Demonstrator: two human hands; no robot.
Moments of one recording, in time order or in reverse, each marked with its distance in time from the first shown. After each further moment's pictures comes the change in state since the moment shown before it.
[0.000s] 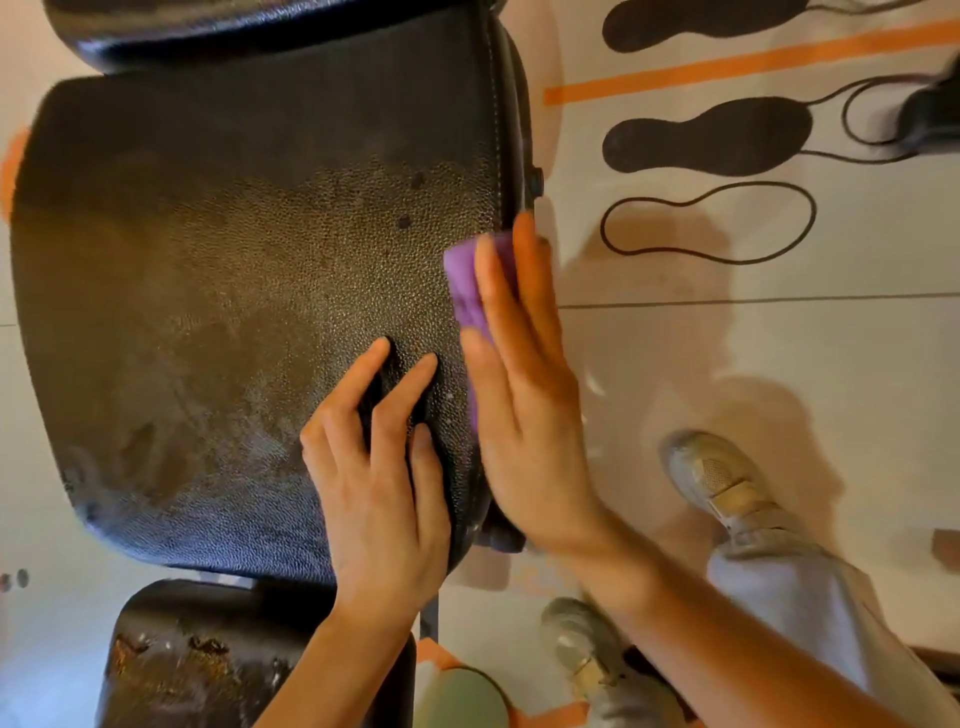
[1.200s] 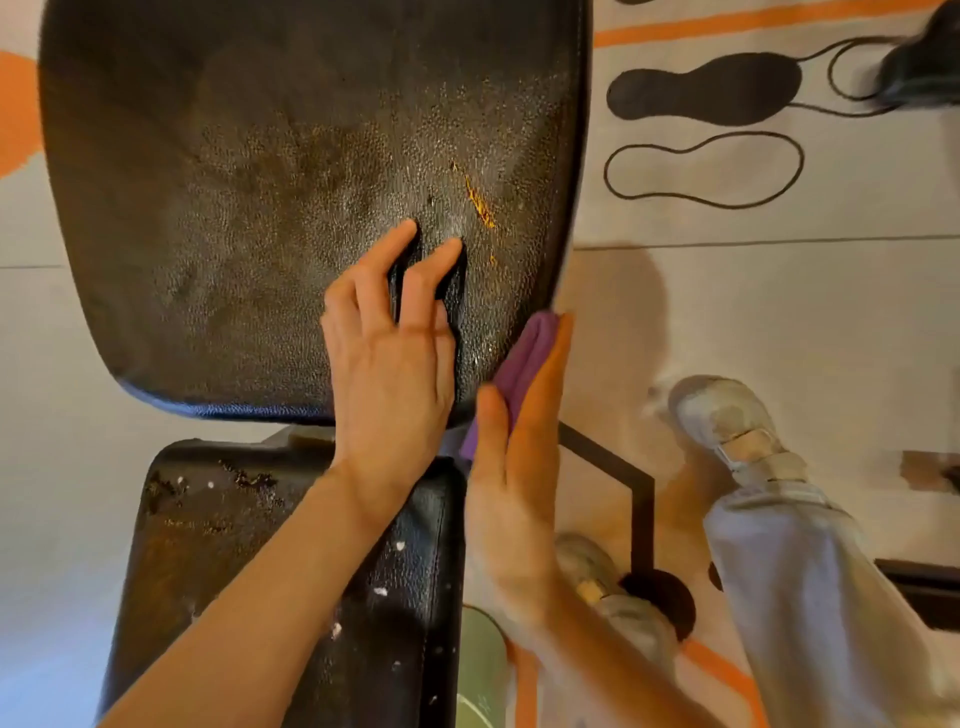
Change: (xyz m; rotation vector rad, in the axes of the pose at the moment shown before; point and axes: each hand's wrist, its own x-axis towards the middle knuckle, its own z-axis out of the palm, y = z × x) left_hand -0.029 -0.045 -0.019 0.078 -0.077 0.100; right_hand -0.150 -0.021 0.066 0.368 0.202 0.347
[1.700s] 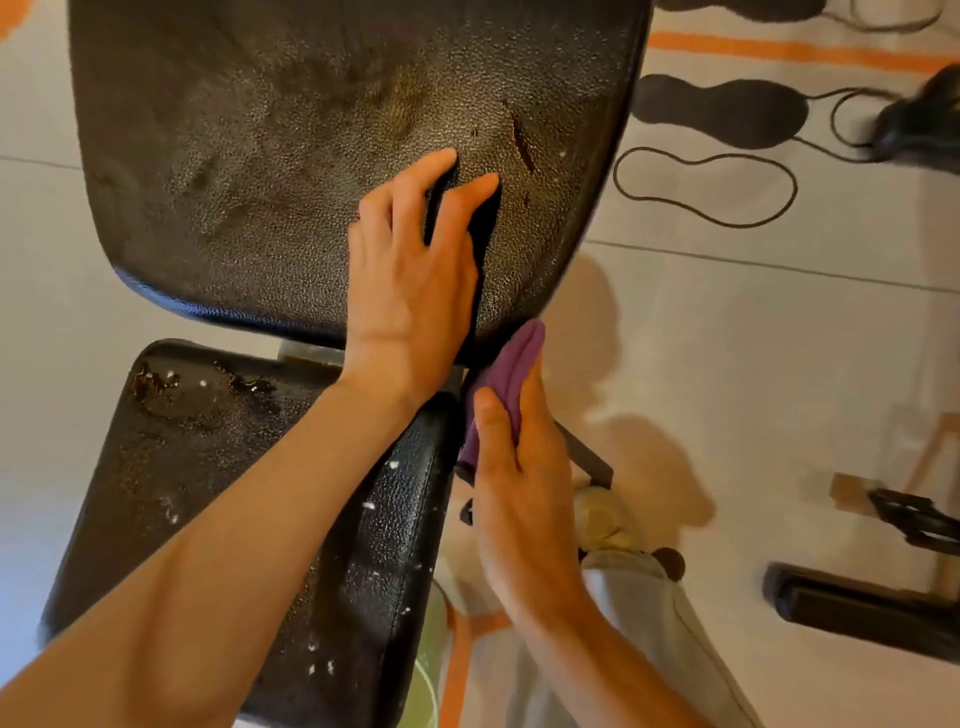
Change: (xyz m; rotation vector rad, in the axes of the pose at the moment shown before) left_hand 0.004 -0.004 0.007 0.079 0.072 0.018; right_hand -0.041 -0.033 -0.017 -0.199 -0.136 0.261
